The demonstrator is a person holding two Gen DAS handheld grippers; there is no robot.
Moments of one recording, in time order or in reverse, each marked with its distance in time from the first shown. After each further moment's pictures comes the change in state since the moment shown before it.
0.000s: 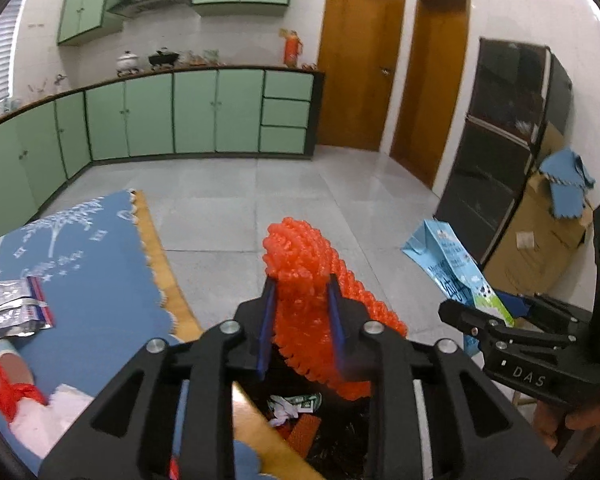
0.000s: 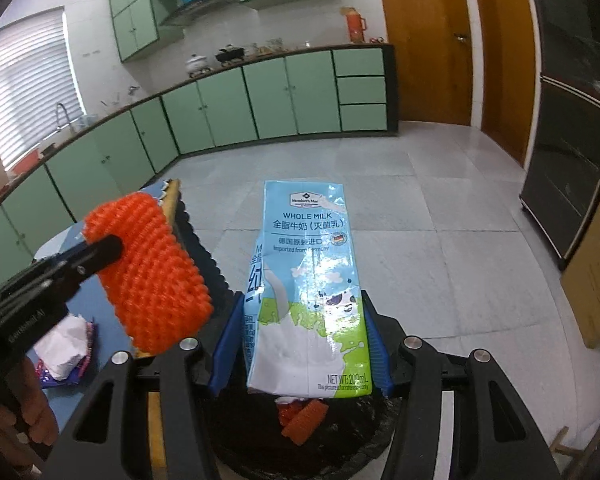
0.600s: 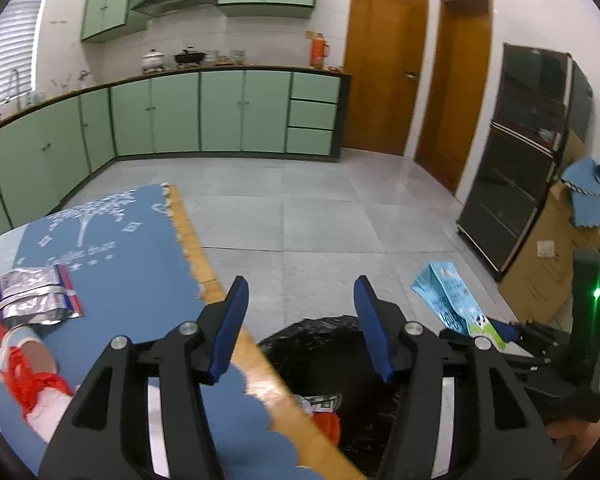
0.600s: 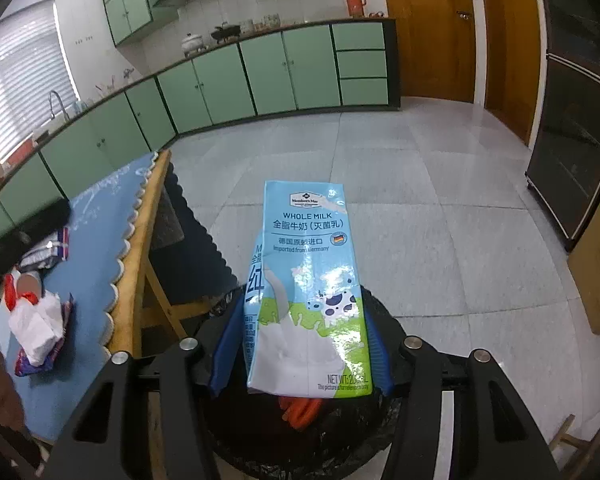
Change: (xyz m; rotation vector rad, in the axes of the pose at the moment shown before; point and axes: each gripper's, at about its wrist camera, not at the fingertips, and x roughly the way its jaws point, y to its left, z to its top) left arm -0.017 0.032 -0.004 -0.056 -0.021 0.106; right arm 0.038 -0.004 -0.017 -0.002 0.103 0.013
